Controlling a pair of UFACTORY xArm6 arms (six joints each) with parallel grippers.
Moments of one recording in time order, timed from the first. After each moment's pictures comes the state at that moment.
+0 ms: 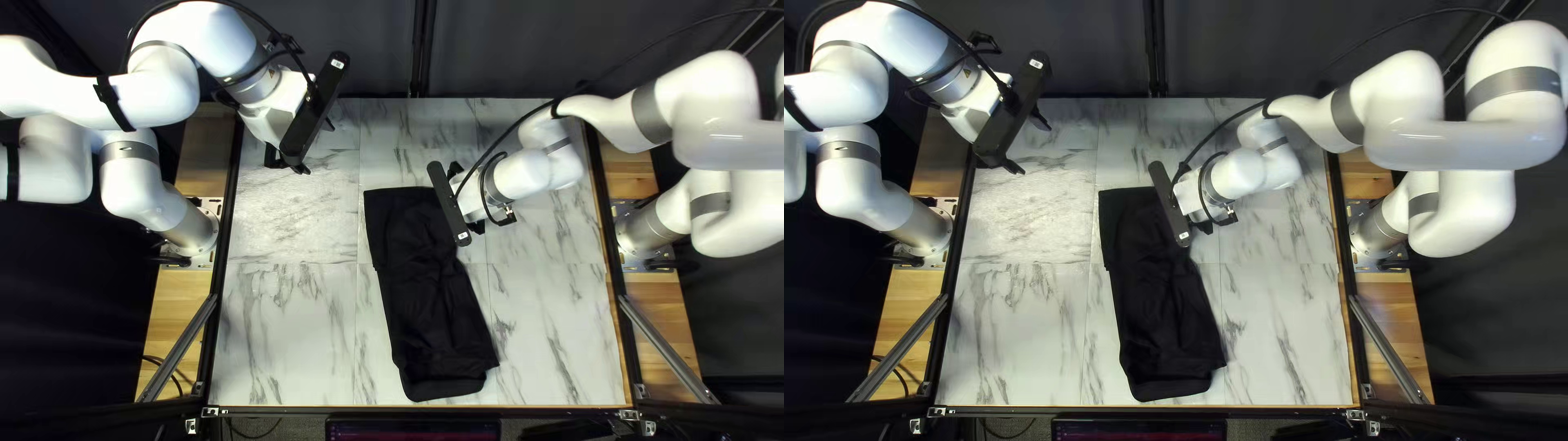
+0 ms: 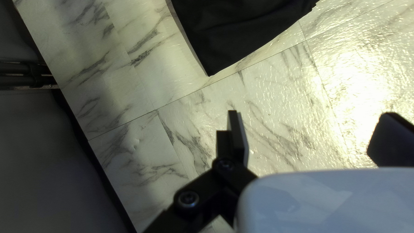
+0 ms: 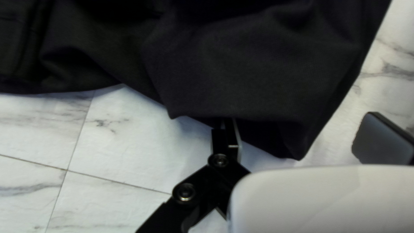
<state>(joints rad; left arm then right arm) 0.29 -0.79 -0.64 -0.21 1.12 0.77 -0.23 0.14 -0.58 -0.61 0.07 -0.12</state>
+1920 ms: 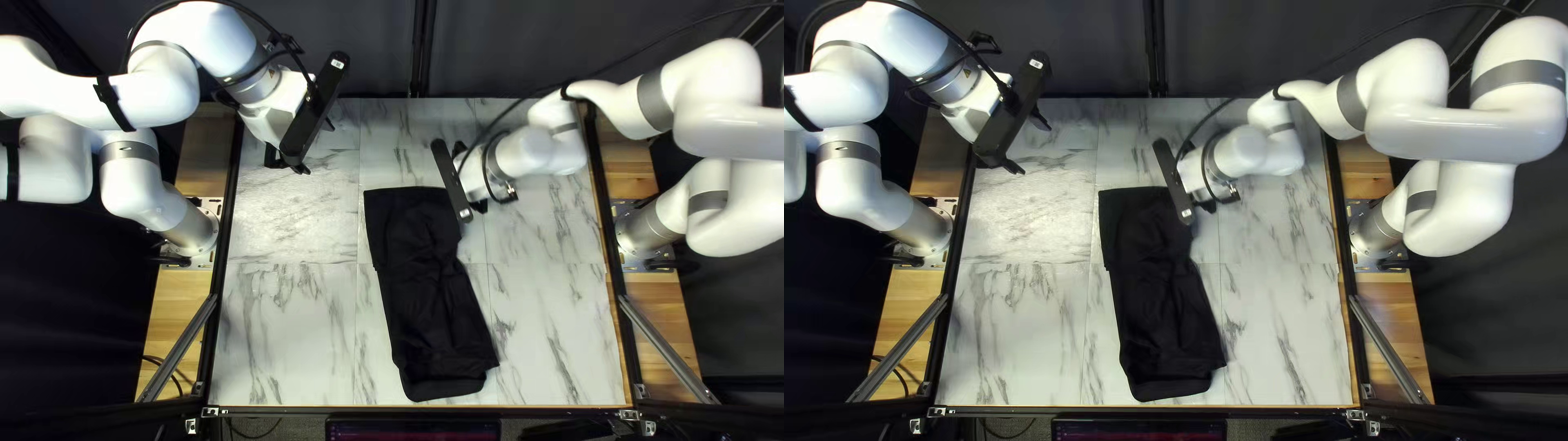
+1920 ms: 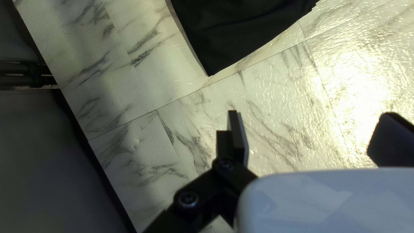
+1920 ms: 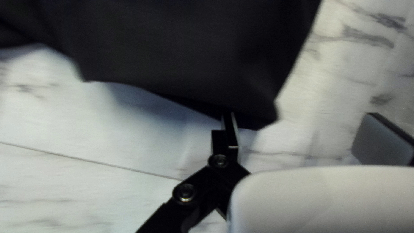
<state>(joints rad) 0.29 -0.79 -0.64 -0.21 1.12 0.77 -0.15 -0.02 -0.50 -0.83 0.17 0.18</state>
